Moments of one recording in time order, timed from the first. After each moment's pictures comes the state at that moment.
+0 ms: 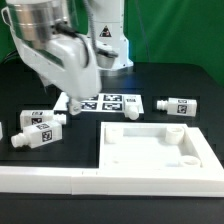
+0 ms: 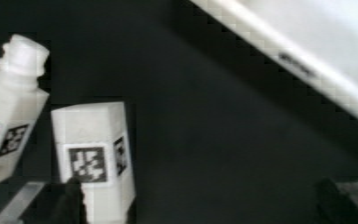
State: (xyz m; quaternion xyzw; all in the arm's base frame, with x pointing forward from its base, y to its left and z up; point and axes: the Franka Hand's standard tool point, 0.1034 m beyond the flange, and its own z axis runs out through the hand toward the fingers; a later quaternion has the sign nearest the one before) arm 0.553 -0.110 0.089 -0.83 0.54 0.10 0.06
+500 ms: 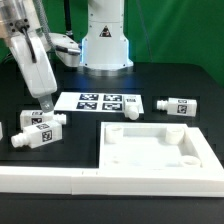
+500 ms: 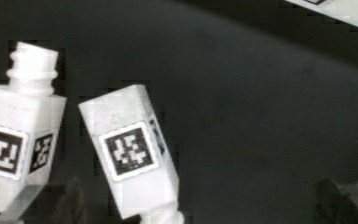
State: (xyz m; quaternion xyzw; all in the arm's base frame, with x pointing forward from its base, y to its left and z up) arm 0.547 -0.122 0.086 -0.81 0.57 0.09 0.07
